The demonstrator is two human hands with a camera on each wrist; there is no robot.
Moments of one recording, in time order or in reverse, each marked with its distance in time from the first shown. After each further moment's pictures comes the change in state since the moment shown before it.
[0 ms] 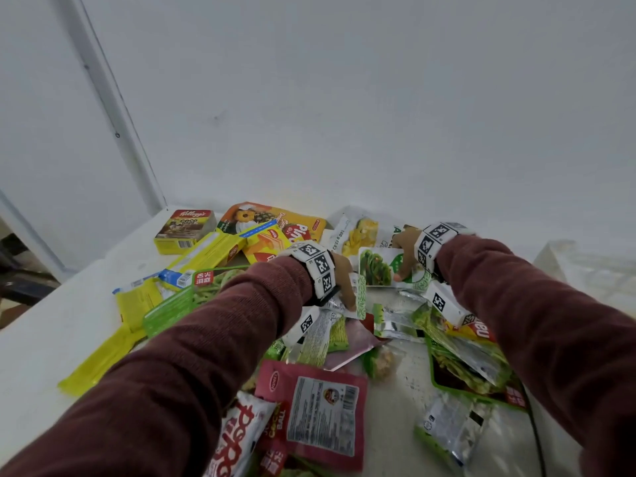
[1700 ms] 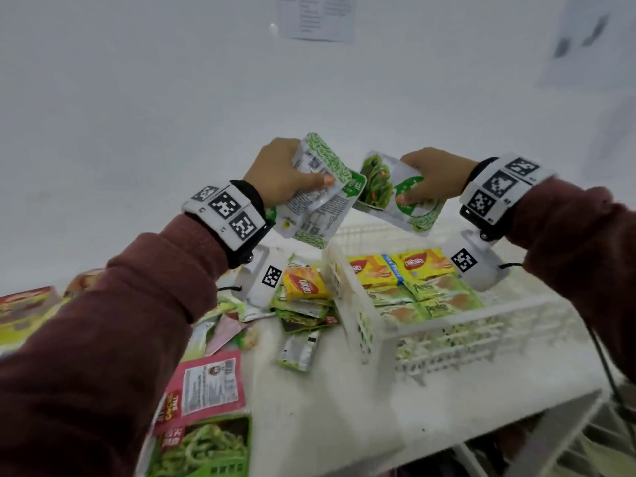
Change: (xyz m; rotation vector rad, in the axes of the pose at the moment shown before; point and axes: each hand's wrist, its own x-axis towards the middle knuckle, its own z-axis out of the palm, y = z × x) left_hand -0.191 0.159 -0.054 -0.474 0.745 0.889; right_hand -0.393 0.102 -0.016 0.405 0.668 0.355
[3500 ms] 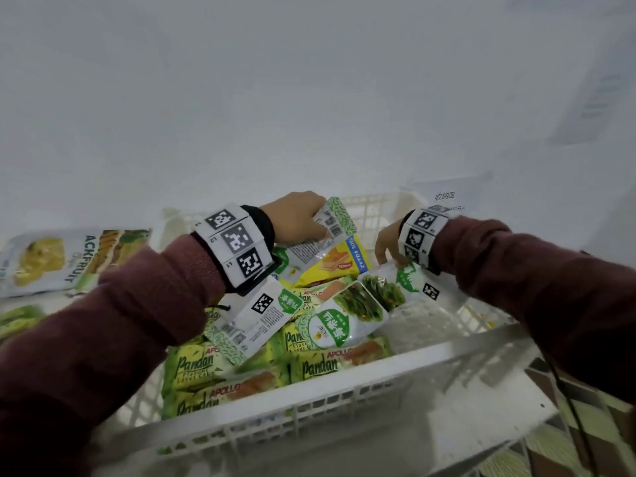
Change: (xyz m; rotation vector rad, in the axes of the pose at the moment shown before) left_hand 0.118 0.055 0.275 0.412 -0.578 -0.147; right_hand 0.083 0.287 0.104 -0.610 -0.821 -0.119
